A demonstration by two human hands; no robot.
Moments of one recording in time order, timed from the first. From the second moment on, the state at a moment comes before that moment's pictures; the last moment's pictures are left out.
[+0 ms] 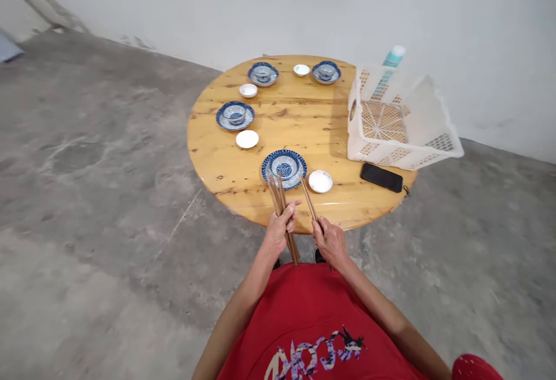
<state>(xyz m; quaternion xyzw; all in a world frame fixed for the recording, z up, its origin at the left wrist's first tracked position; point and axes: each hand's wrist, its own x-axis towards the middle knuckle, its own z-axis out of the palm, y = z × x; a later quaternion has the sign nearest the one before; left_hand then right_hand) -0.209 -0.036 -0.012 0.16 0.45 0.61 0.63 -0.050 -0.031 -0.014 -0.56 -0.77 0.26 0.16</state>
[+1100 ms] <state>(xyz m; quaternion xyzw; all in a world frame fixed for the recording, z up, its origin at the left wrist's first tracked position) -0.306 -0.048 0.005 0.08 0.54 0.65 0.52 -0.098 0.137 -0.041 -0.73 -0.66 0.16 -0.09</state>
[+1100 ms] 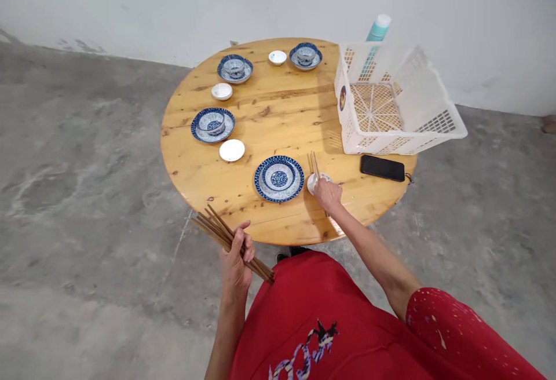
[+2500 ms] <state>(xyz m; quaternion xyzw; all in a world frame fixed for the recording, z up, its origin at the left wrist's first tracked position) -0.431 0.019 0.027 0.17 0.53 0.66 0.51 -0.099 0.137 -0.055 -0.78 -0.61 0.12 -0.05</state>
